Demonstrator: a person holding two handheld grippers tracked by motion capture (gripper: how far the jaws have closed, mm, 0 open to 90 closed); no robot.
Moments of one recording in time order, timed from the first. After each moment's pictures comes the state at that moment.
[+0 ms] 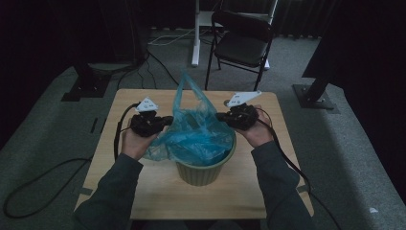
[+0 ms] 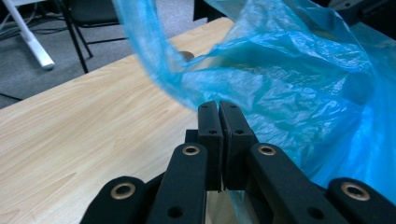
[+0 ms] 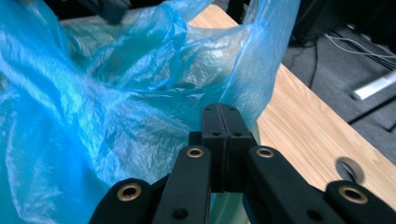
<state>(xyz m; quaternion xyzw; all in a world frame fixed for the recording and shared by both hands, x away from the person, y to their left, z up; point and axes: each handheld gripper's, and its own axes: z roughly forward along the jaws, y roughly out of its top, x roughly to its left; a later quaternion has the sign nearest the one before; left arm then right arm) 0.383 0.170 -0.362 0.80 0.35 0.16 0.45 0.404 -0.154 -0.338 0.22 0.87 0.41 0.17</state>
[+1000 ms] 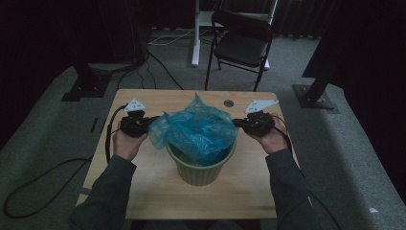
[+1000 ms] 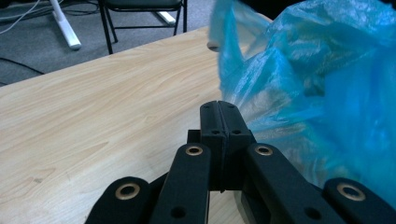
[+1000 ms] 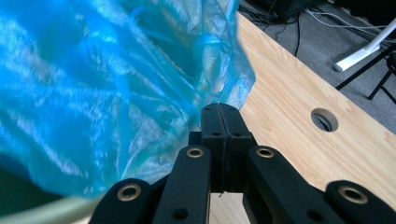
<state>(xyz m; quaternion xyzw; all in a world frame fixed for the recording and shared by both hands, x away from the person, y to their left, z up) 0.389 0.201 -0.378 0.78 0.41 0.17 0.44 0.398 -0.204 -0.362 0.26 0.86 0.39 0.18</state>
